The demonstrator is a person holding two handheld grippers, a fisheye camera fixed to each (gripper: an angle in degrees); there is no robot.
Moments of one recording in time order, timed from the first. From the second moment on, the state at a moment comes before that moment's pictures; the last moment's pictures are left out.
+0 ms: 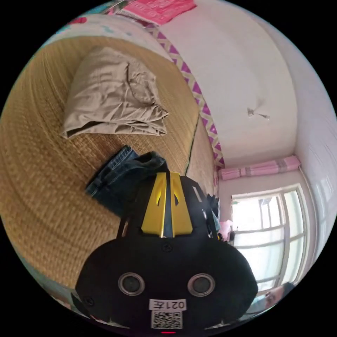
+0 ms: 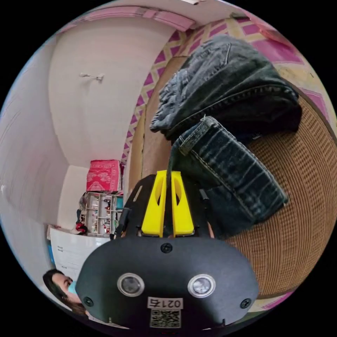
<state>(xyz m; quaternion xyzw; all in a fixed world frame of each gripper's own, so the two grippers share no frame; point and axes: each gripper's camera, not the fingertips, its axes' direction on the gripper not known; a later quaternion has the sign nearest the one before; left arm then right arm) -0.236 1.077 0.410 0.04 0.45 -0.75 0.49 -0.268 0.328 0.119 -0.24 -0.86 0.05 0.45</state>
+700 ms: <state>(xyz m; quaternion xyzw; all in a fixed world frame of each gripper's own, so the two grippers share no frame) -0.169 1.031 0.425 0.05 0.40 -0.59 0.70 -0.234 0.448 -0.178 0.18 -0.73 -0.39 0.53</state>
